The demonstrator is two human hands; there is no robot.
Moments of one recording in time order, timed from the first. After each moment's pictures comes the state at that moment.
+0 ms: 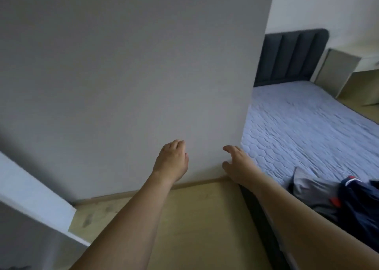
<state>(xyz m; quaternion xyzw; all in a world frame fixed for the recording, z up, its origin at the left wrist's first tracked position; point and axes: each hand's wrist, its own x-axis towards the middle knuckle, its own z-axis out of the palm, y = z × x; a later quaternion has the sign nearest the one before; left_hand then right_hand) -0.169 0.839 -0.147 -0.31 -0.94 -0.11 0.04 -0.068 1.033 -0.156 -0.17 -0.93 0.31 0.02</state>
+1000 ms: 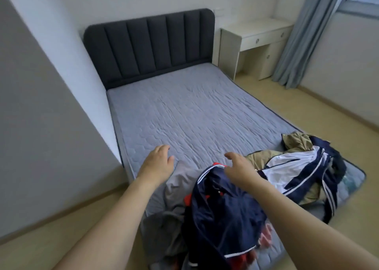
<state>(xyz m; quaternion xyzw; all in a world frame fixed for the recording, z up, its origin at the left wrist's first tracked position) 0.046 1.523 -0.220 -0.36 -0.91 -0.19 -0.10 0.230 1.711 -0.227 -0.36 -0.87 0.35 -0.02</state>
